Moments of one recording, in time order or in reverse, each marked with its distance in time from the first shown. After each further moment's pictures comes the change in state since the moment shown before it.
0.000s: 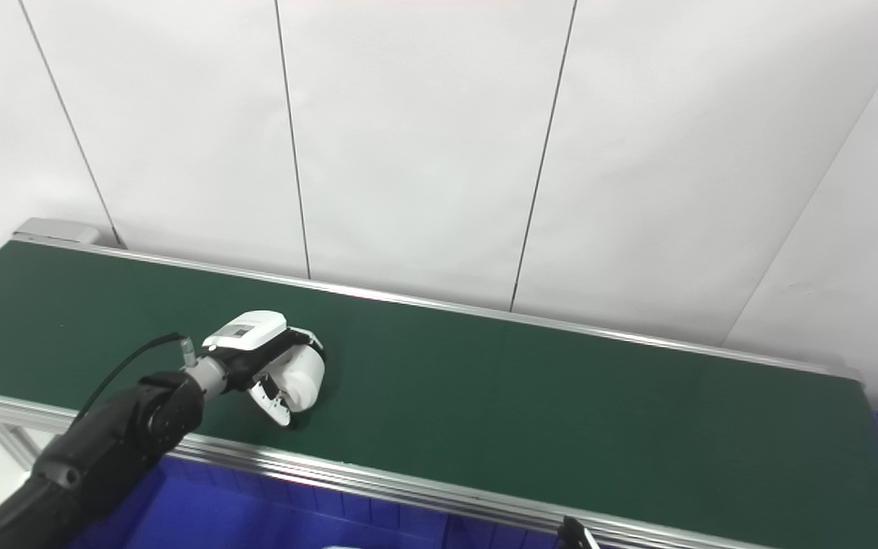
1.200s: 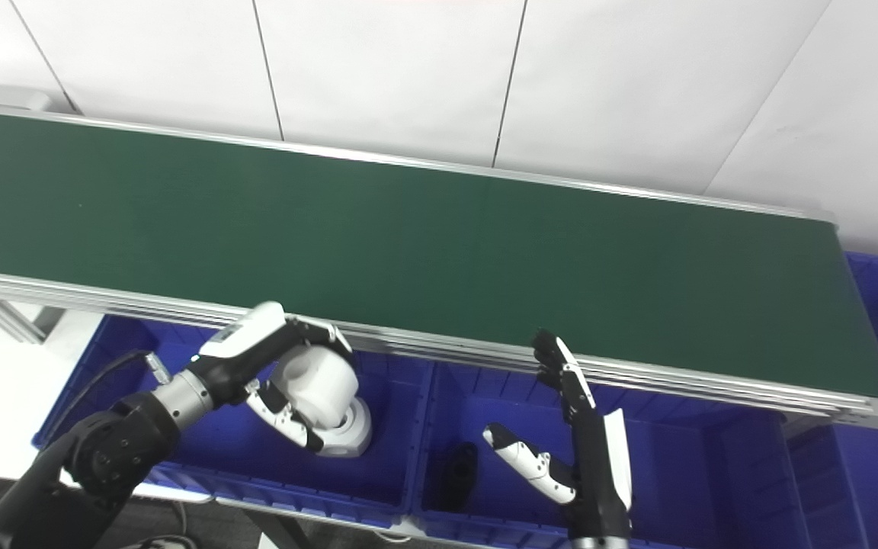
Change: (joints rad) left arm 0.434 -0.051 -0.004 -0.552 -0.165 -0.055 -0.214; right arm 0.021 0.042 0.003 -0.211 -0.046 0.122 0.048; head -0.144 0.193
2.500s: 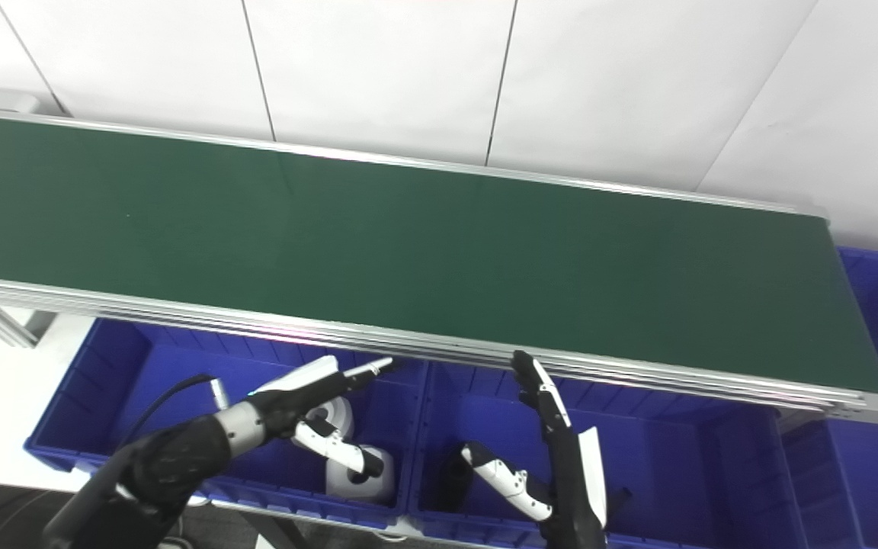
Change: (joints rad) left arm 0.027 -0.112 -0.008 0.049 -0.199 0.144 -0.164; right arm 0.036 0.020 0.030 0.089 -0.023 -0.052 -0.024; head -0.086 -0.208
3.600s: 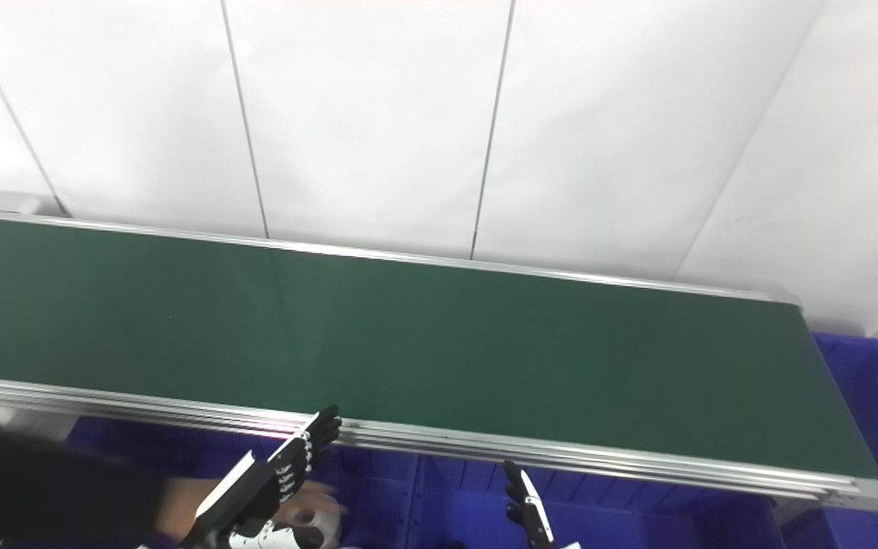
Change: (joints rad) left arm 0.143 -0.125 0.175 0.128 -0.344 -0.299 0.099; right arm 0.003 0.053 0.000 0.101 -0.086 -0.019 -0.110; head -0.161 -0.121
